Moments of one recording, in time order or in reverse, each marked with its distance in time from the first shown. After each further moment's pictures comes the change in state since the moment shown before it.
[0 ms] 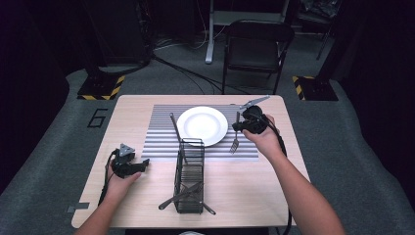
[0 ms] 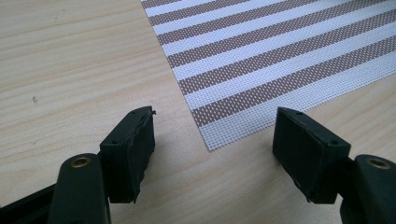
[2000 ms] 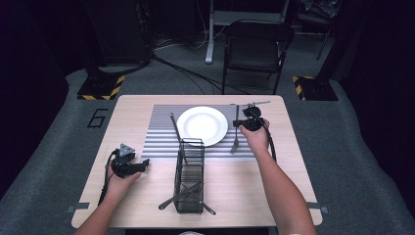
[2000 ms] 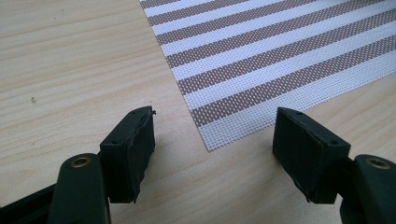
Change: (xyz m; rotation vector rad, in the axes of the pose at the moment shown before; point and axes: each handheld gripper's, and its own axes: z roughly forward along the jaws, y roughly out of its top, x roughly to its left) left arm 0.000 0.000 0.000 -0.001 -0.004 0.001; right arm -0.048 -0.020 0.069 -0.089 -0.068 0.330
